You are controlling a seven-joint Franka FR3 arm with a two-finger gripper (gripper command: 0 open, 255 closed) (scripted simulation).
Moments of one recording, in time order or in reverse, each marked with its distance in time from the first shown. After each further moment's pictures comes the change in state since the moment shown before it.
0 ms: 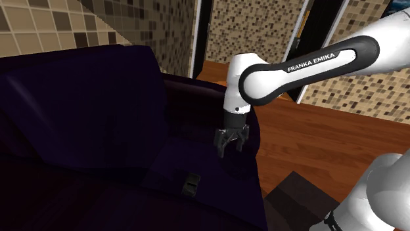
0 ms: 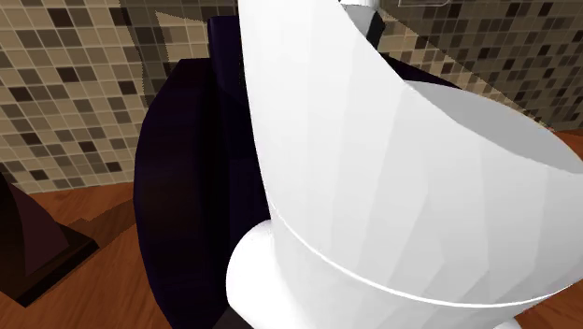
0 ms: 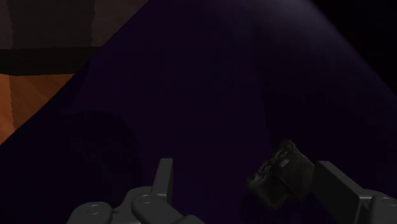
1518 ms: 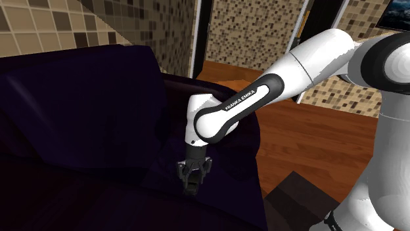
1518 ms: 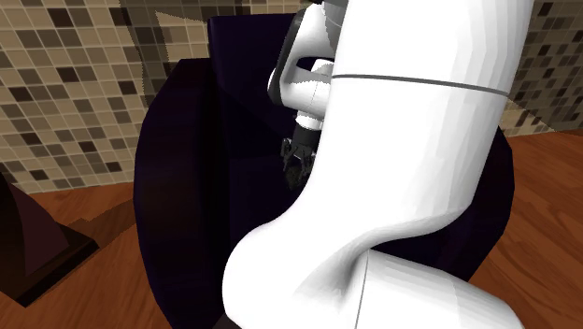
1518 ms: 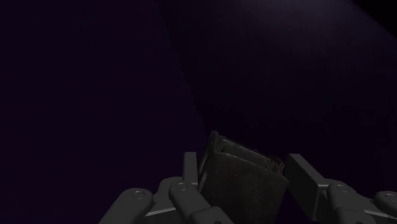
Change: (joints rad) arm 0.090 0.537 0.050 0.237 -0.032 0.269 0.238
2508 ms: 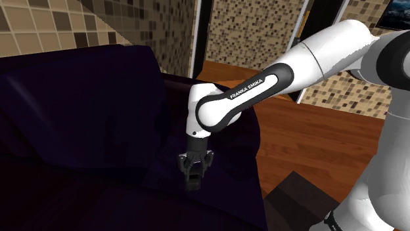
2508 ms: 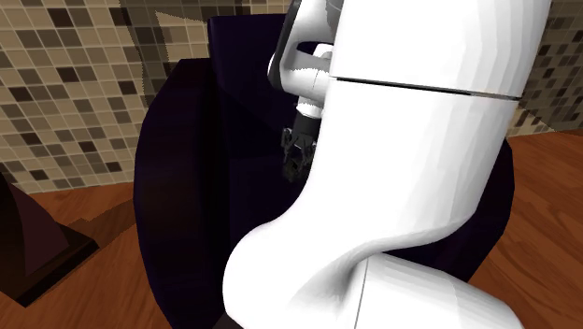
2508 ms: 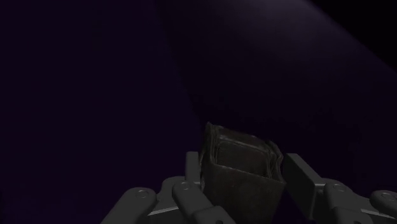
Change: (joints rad) arm -0.012 -0.069 0.008 0.013 0.015 -0.082 0.003
